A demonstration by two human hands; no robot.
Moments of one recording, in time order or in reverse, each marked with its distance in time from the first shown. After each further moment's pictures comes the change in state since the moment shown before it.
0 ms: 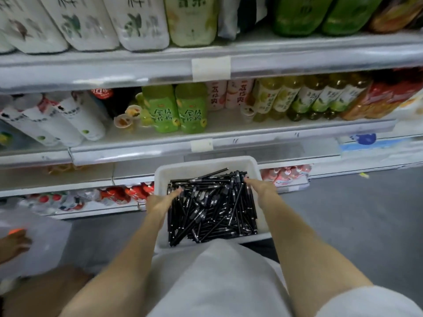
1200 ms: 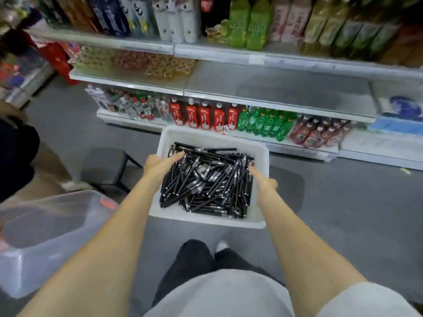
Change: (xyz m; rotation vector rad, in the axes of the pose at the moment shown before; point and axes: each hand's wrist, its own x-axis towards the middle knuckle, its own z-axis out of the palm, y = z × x) left_hand -0.363 -0.339 -0.142 -0.064 0.274 0.130; right_hand -0.270 0.403 -0.110 0.051 -0.198 -0.093
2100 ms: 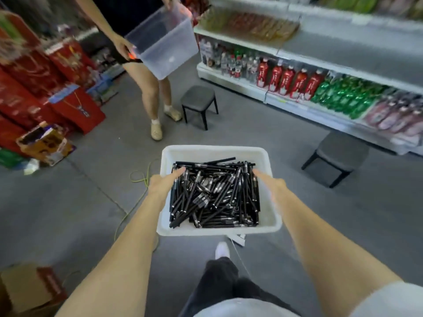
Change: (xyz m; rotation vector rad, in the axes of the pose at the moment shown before) left_hand -0.449 -0.431 -0.206 -0.346 0.347 -0.264; right_hand -0.297 0.411 -0.137 -0.432 -0.438 -0.103
